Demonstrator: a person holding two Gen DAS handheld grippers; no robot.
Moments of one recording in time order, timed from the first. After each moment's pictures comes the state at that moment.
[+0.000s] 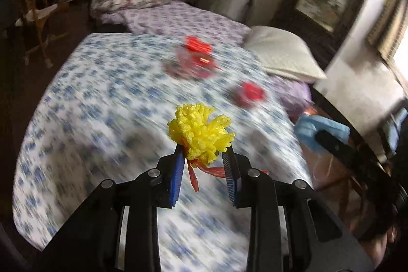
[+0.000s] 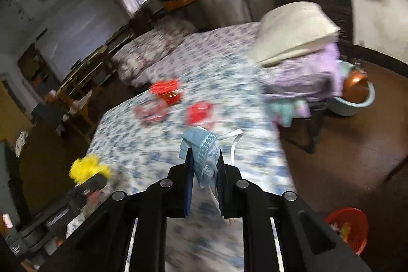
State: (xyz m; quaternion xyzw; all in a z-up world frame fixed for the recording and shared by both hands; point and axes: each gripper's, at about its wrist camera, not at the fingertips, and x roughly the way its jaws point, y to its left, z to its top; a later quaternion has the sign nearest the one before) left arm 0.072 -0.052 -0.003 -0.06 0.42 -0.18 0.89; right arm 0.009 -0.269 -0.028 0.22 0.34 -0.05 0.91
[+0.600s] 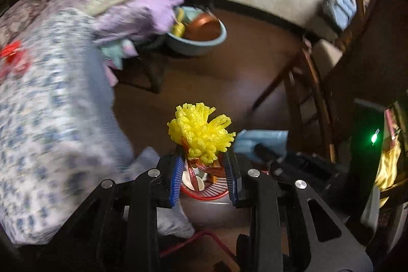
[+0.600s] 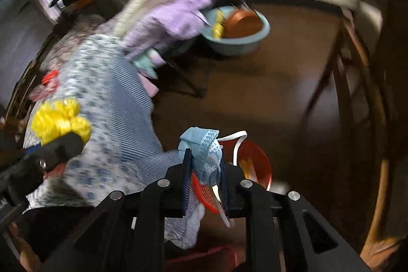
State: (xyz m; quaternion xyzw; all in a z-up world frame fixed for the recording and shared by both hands) left arm -0.073 -0.368 -0.065 0.15 0.49 -0.39 0.76; right arm -0.192 -0.453 -0.162 0.30 0.44 -0.21 0.82
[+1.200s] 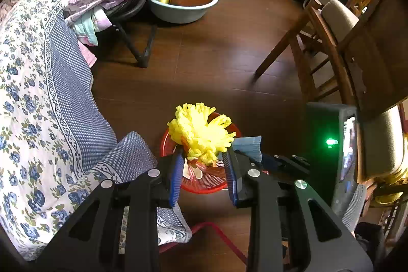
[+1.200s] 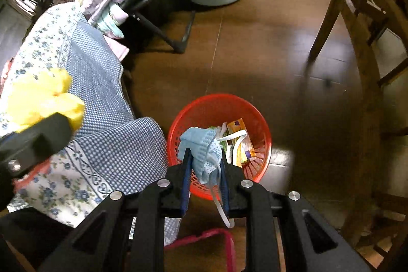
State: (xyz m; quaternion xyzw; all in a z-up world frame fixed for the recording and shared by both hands) left arm -0.073 -0.398 -0.143 0.19 0.54 -0.39 0.72; right arm -0.173 -0.465 -0.265 0.33 0.52 -0.20 0.76
